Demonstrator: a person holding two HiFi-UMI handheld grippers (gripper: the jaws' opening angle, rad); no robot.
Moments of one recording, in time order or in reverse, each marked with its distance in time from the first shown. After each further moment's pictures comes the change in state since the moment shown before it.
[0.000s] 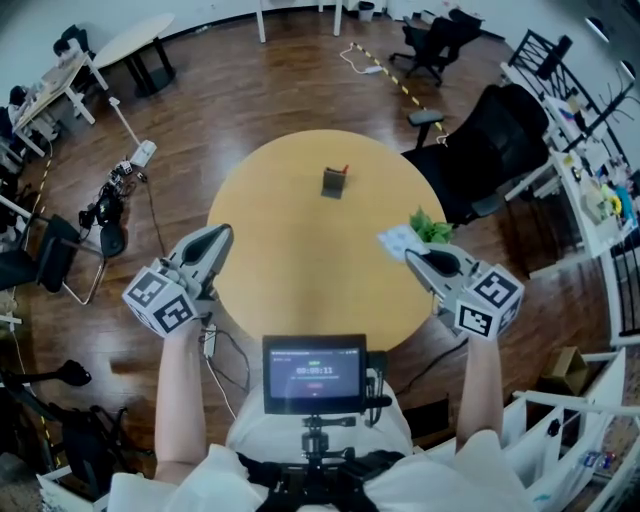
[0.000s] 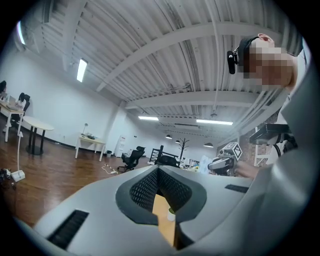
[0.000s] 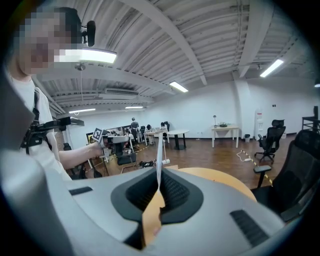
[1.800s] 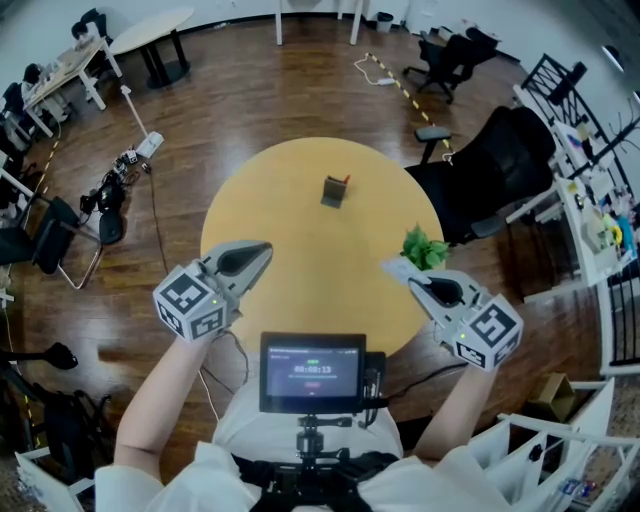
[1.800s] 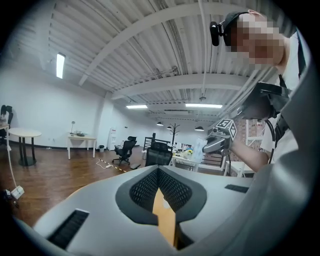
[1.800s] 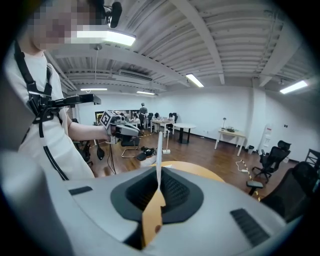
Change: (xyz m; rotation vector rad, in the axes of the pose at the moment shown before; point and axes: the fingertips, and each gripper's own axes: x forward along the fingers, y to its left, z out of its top) left arm 0.049 -0.056 -0.037 0.146 0.166 -0.068; right arm -0.021 0.005 -0.012 -0.209 0.143 0.022
